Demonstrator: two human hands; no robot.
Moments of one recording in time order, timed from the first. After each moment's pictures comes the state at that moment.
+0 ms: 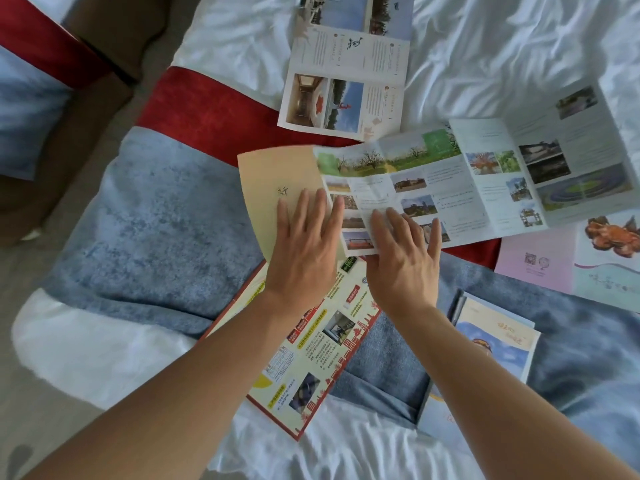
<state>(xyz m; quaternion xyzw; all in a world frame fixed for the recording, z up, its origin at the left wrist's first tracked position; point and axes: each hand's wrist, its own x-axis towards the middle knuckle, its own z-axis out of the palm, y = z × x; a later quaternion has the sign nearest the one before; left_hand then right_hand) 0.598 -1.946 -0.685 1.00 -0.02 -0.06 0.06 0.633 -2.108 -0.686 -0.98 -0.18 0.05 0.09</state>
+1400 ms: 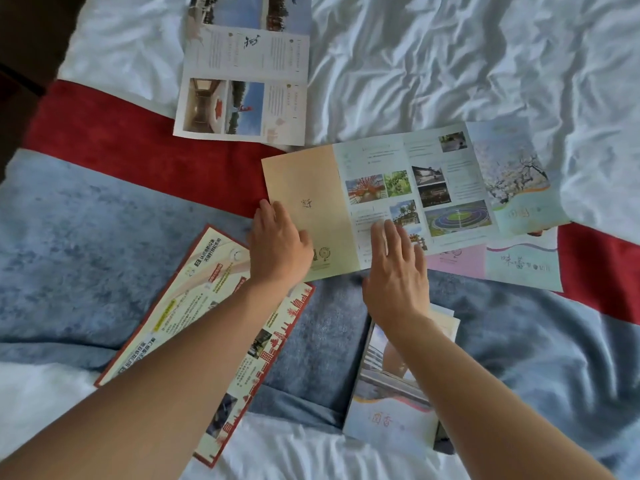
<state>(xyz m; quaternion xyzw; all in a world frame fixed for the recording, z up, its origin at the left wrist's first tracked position) 0.670 -2.051 -0.718 0.93 0.22 -0.16 0.24 0.656 -2.234 -0.707 -0.98 -0.08 0.19 0.01</state>
